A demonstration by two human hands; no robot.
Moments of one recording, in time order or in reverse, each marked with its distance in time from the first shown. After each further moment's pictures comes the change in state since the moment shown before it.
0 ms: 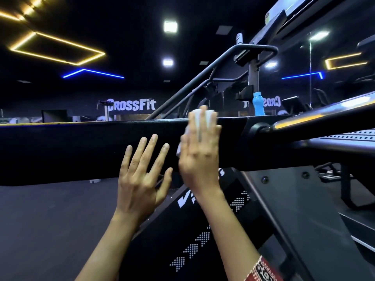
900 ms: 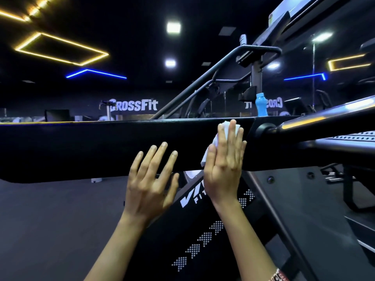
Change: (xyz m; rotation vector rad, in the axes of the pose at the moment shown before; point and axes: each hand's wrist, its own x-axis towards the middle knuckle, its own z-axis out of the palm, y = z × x) left_hand -0.011 0.001 -0.002 0.012 0.001 0.041; right_hand -0.022 0.025 -0.010 0.006 0.086 0.109
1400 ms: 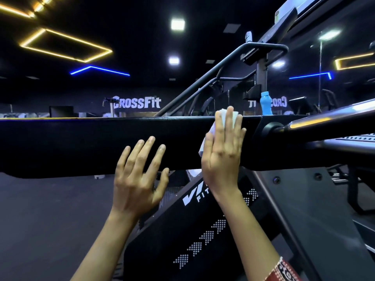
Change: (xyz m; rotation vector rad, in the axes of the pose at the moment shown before) left_hand -0.002 -0.024 -0.010 0.064 0.024 -0.022; right_hand 0.019 -0.019 0.004 0.030 -0.072 -0.004
